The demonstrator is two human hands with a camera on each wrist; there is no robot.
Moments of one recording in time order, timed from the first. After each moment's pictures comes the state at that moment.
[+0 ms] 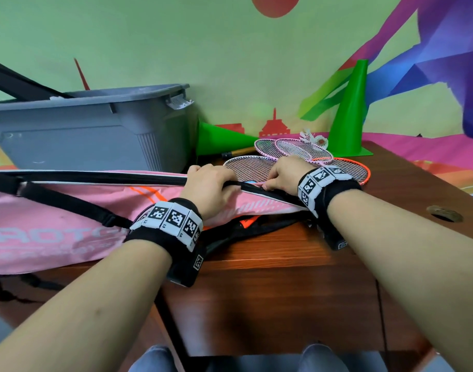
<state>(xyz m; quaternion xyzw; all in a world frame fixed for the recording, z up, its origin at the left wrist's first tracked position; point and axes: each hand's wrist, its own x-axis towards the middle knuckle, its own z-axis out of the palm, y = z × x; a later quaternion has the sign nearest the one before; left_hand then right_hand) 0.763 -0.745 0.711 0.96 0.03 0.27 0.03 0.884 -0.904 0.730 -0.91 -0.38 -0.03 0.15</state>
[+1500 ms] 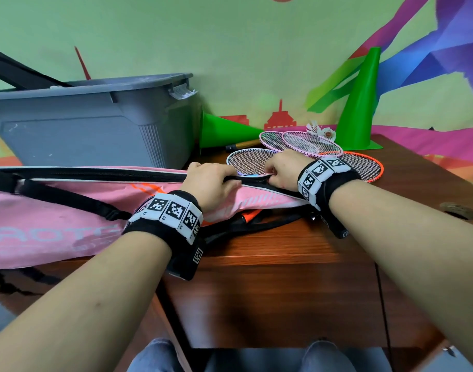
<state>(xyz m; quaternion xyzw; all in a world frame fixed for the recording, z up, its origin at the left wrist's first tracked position) 0.767 -0.733 0.706 0.97 0.06 0.23 0.05 0.890 -0.888 0.724 -0.90 -0.43 -0.07 0.06</state>
